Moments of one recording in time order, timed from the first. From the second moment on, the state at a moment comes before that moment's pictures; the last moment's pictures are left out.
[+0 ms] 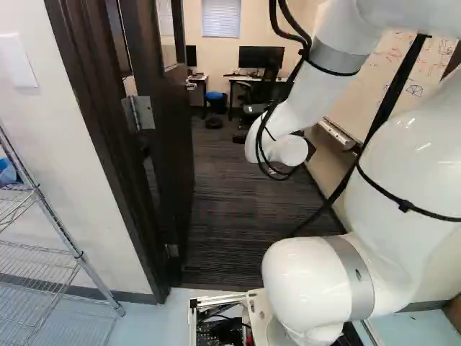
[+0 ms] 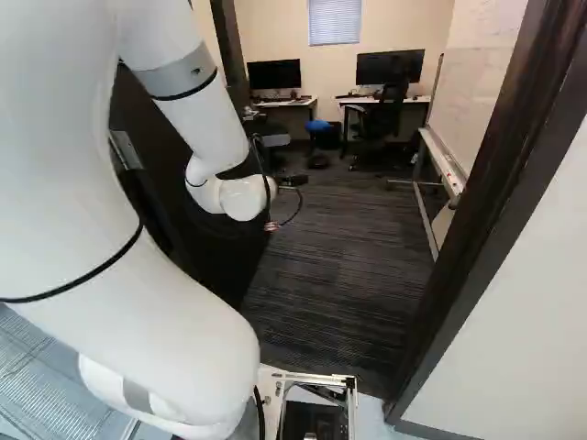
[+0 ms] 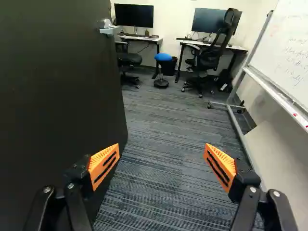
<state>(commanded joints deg) -3.5 3.8 -22.2 -6.4 45.8 0.0</state>
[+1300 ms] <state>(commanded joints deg) 0.0 15.8 -5.2 -0.1 49.9 0.0</state>
